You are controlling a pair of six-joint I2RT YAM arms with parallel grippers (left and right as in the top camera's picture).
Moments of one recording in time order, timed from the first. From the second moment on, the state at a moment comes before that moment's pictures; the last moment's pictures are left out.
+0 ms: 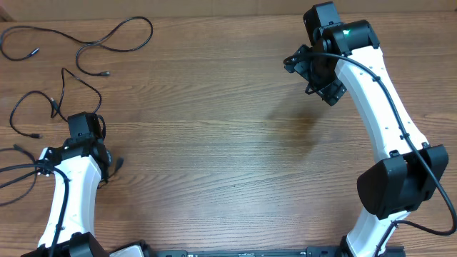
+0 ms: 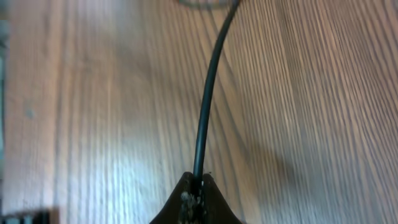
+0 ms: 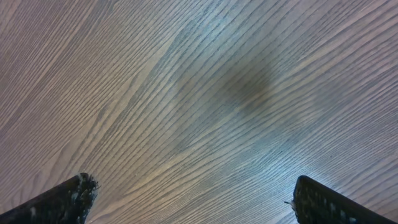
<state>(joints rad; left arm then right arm) 0.31 1.37 0.83 -0.84 -0.63 -1.04 0.24 1.94 1.93 -1.34 0.08 0.96</state>
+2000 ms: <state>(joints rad) 0.83 1.56 0.83 -0.51 -0.13 -1.31 0.24 1.94 1.93 -1.34 0.08 0.96</state>
